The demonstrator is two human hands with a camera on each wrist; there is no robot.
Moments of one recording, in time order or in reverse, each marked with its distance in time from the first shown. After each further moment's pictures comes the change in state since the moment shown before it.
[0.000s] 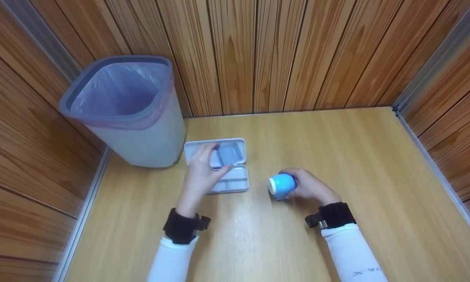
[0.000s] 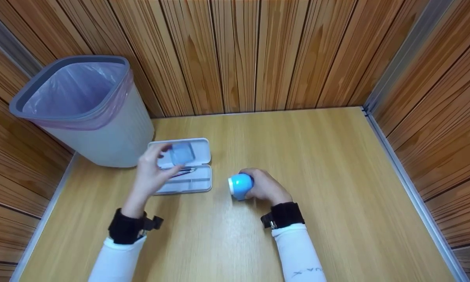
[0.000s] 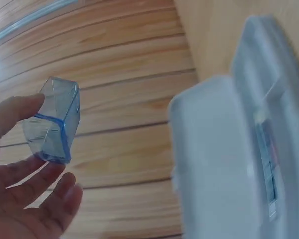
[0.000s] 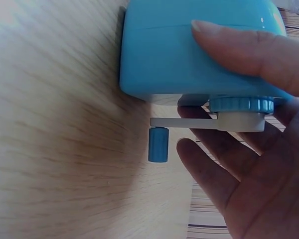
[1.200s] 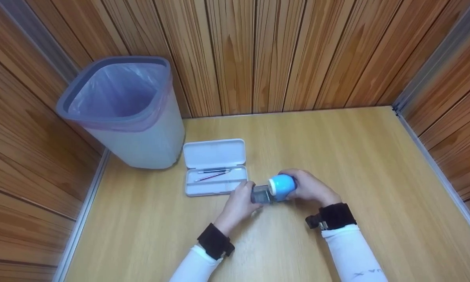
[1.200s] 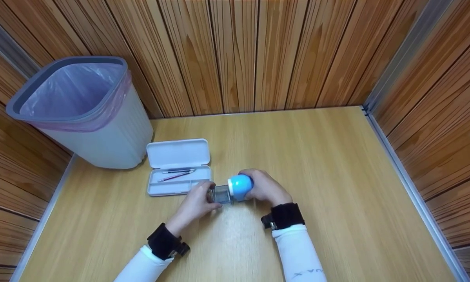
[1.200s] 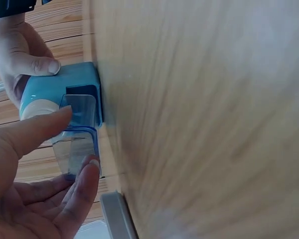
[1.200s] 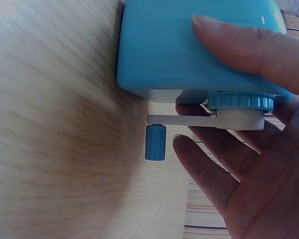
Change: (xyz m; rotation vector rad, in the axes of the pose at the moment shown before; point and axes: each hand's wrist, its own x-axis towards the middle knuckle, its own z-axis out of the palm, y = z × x) left_hand -0.059 0.006 0.116 0.006 -0.478 -0.225; right_hand 0.001 0.000 0.000 -0.014 -0.010 -0.025
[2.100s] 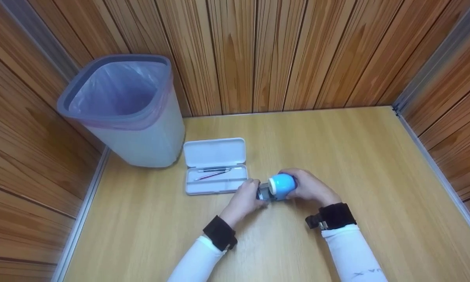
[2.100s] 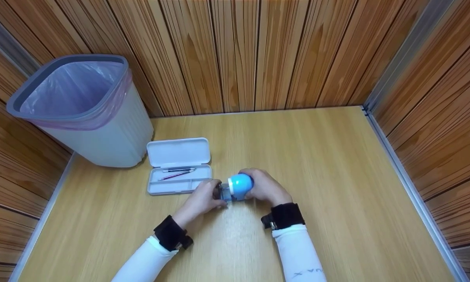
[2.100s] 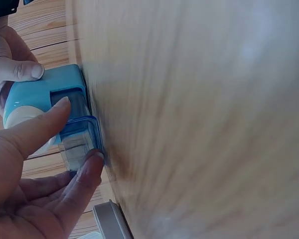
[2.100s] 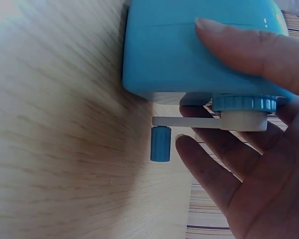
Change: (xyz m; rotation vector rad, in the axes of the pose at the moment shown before) left_hand 0.017 0.004 0.008 0.006 -0.107 -0.010; right_hand 0.002 0.001 0.002 -0.030 0.004 -0.015
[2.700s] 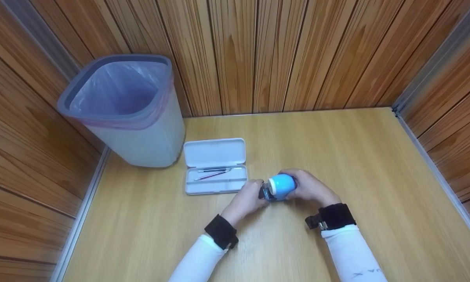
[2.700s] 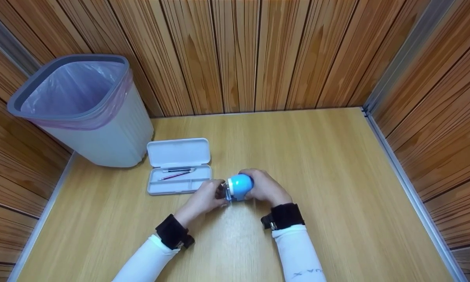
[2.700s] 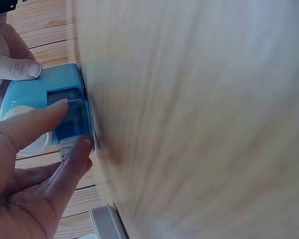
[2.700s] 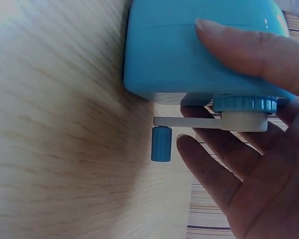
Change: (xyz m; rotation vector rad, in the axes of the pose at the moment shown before) left_hand 0.008 -0.001 0.002 -0.033 0.005 0.135; right_hand 0.001 -0.001 0.000 0.002 0.010 -0.011
